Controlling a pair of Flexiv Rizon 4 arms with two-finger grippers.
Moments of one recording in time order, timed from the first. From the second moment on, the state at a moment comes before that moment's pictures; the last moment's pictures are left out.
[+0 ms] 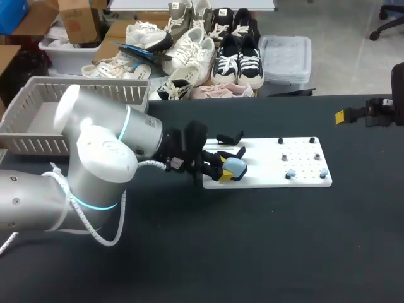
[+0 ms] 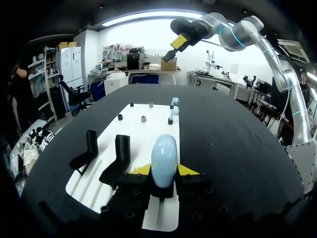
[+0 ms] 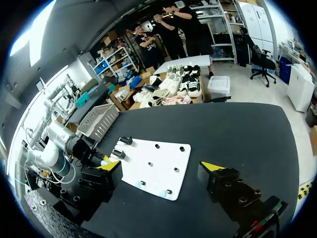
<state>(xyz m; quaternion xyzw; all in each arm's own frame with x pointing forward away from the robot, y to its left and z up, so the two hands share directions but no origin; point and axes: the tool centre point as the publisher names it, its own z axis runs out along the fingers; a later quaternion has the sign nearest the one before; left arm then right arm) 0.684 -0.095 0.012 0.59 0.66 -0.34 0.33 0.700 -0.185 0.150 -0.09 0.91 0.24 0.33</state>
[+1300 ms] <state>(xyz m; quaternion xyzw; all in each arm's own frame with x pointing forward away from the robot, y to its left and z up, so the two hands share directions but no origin) 0.699 -0.118 0.128 0.55 0.63 -0.35 0.42 0.697 -0.175 0.156 -0.11 0.90 0.24 0.34</state>
